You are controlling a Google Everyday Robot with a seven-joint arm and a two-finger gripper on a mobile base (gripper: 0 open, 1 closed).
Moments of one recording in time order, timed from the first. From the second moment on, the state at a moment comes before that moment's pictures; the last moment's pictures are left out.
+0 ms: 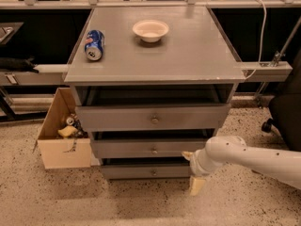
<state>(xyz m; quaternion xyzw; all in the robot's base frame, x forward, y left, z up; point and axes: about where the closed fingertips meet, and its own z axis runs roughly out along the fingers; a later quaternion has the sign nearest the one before) 0.518 -0.150 0.428 -0.72 0.67 0.08 0.18</state>
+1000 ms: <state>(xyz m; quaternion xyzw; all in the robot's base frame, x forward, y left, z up) 0.580 -0.134 0.459 -0.73 0.65 -0.01 0.22</state>
